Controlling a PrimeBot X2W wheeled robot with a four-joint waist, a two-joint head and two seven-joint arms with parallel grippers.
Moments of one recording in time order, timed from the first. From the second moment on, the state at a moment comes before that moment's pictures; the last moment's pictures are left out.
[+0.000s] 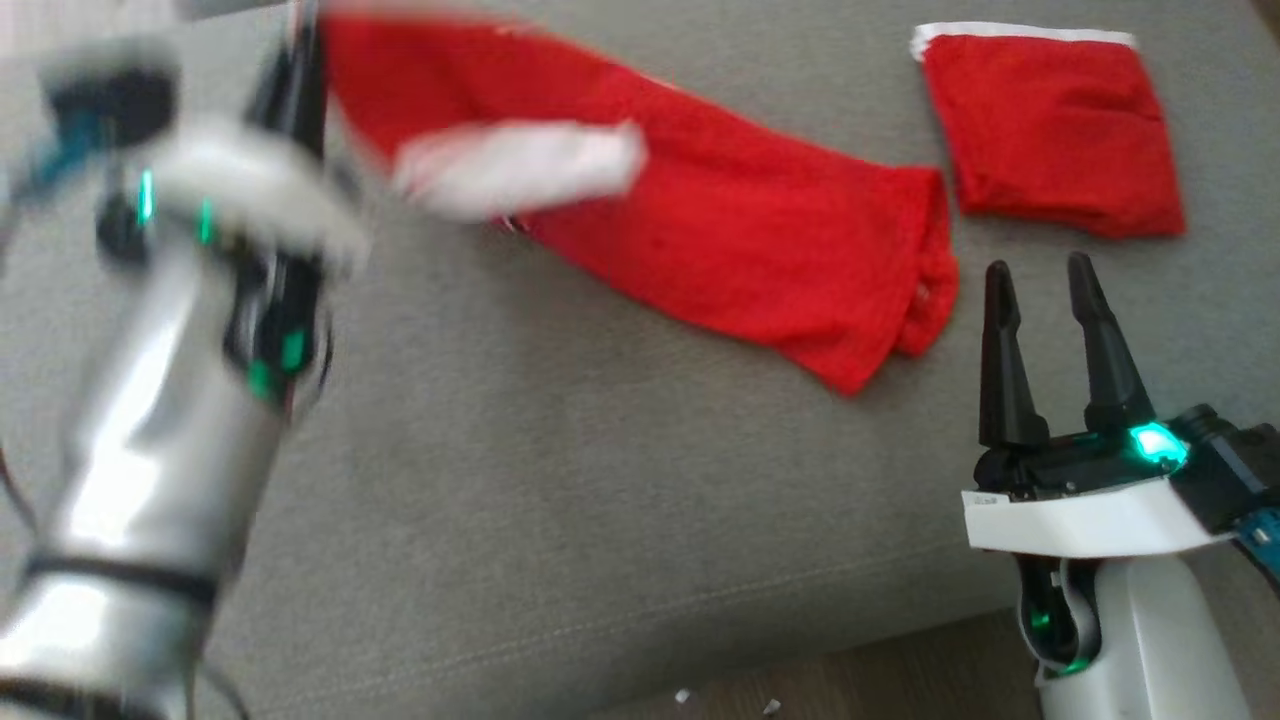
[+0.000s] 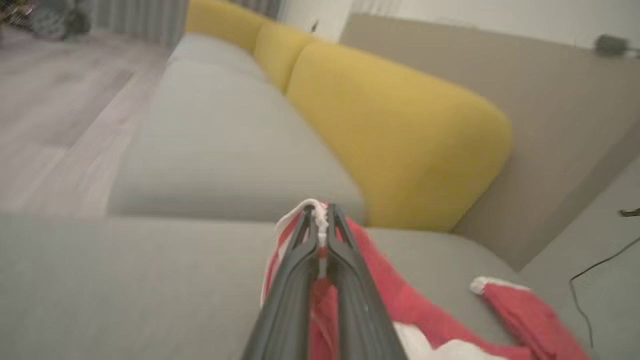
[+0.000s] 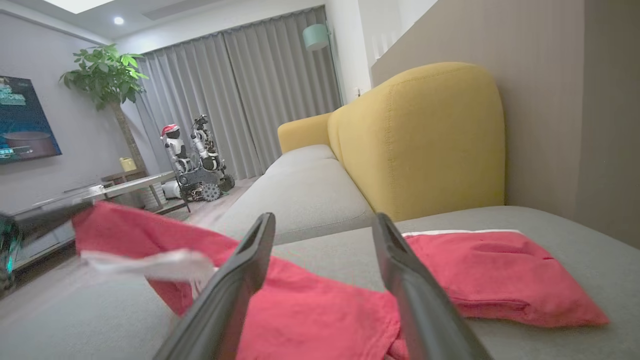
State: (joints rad) left arm -0.86 0.26 -0.51 0.66 -0.82 -0.02 -0.22; right arm -0.14 -0.05 0.16 0.10 0.19 0.13 -0.25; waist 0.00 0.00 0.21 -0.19
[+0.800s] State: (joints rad) left arm -0.39 0.22 -0.17 0.22 -0.39 0.01 -0.25; right arm -0.14 -0.05 0.18 0.13 0.16 0.13 -0.25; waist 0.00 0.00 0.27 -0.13
